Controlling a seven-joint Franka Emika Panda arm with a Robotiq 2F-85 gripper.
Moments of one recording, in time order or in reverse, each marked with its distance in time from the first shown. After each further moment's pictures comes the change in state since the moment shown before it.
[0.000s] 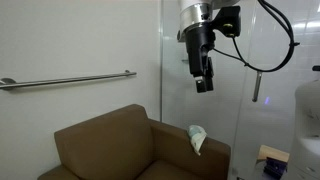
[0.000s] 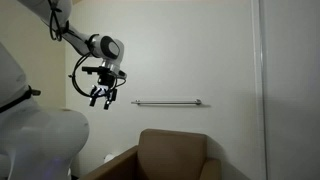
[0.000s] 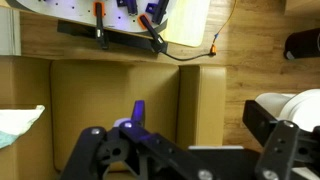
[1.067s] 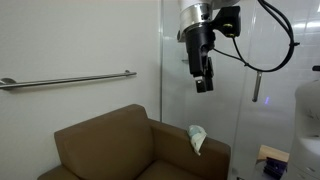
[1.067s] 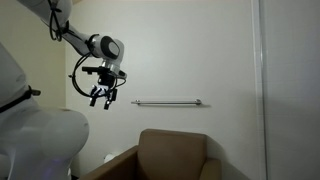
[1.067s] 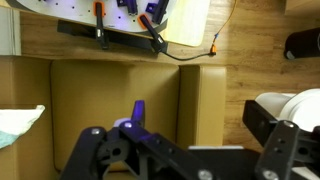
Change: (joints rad) arm -0.003 0.000 0.001 0.000 0.000 0.001 0.000
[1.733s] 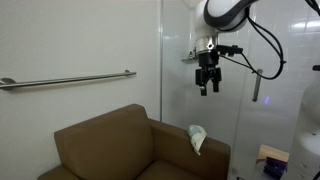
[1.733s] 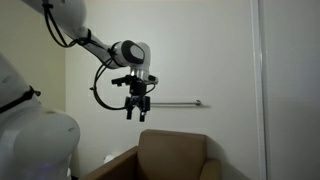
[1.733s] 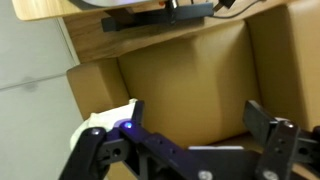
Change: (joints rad) arm -0.264 -0.010 -0.153 -0.153 -0.258 0.200 -0.004
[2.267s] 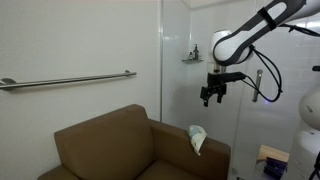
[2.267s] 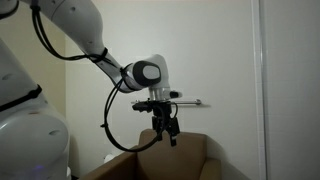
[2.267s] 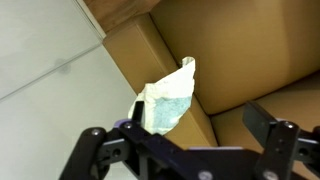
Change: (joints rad) arm -0.210 0.092 -0.089 -0.205 -0.178 0.517 0.048
